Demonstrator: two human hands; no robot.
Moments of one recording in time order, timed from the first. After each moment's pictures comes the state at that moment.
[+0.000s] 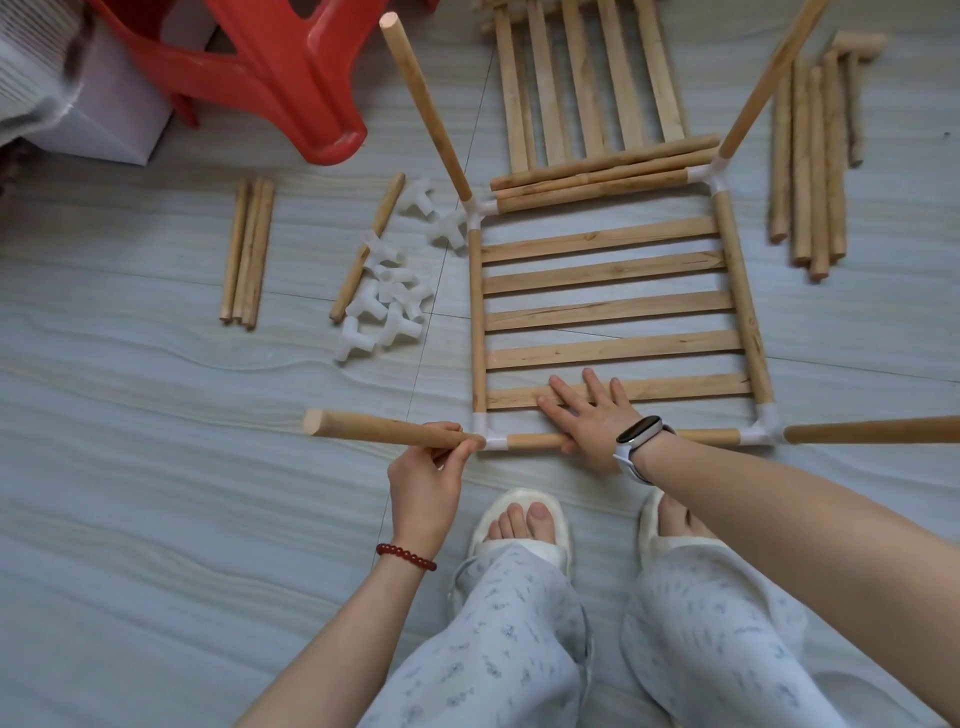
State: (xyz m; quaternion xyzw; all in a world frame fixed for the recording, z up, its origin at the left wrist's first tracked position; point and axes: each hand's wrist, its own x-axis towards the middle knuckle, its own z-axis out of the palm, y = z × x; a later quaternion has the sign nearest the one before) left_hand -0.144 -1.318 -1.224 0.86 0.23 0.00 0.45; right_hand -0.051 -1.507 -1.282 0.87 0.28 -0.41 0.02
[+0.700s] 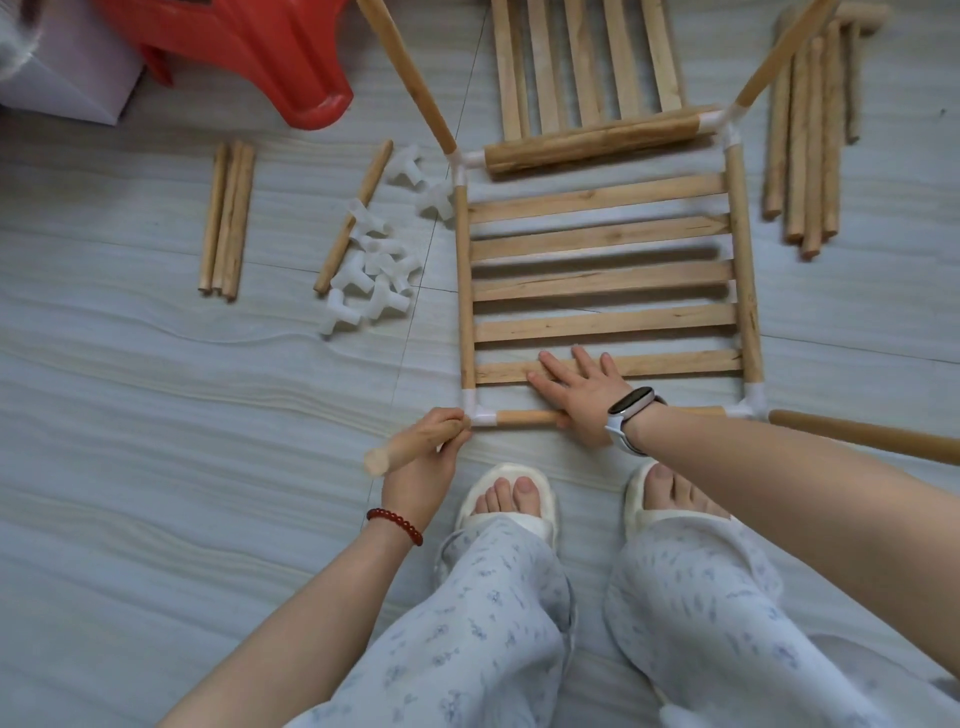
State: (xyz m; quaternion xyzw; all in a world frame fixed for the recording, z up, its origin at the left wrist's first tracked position) left_hand -0.147 -1.314 -1.240 0.92 0.14 -0.05 0.36; right_hand -0.048 -1.510 -1.286 0.87 0.28 -0.40 0.00
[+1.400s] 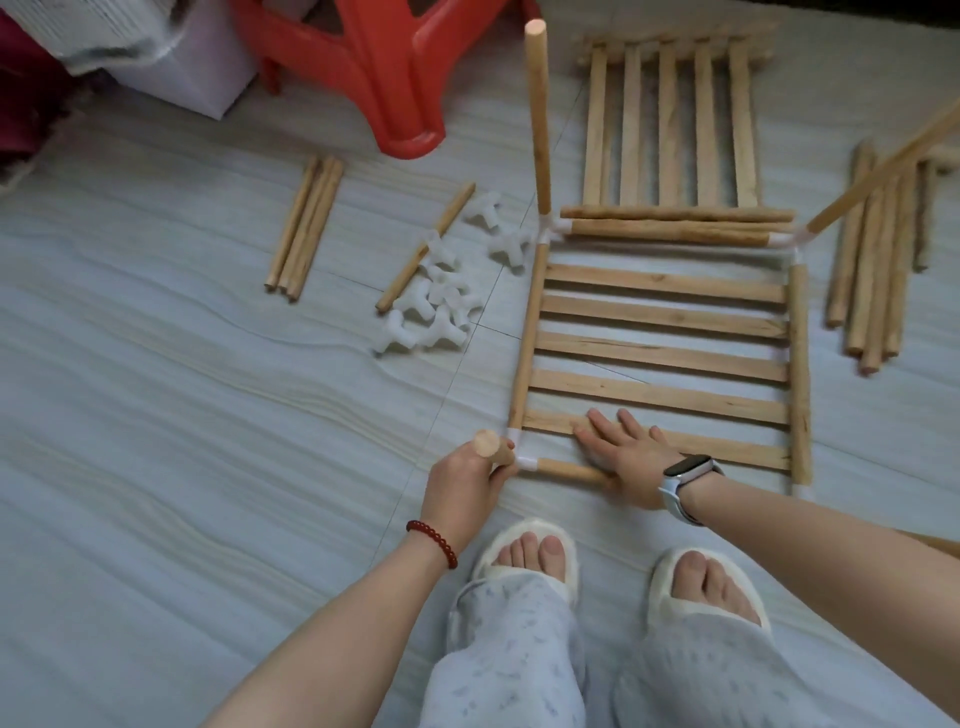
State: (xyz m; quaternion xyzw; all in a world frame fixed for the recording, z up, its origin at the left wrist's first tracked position) left_hand -0.136 -1.311 -1.248 0.94 0.09 -0.06 0.32; right_hand -0.036 -1.514 -1.273 0.85 0.29 -0.44 0.02
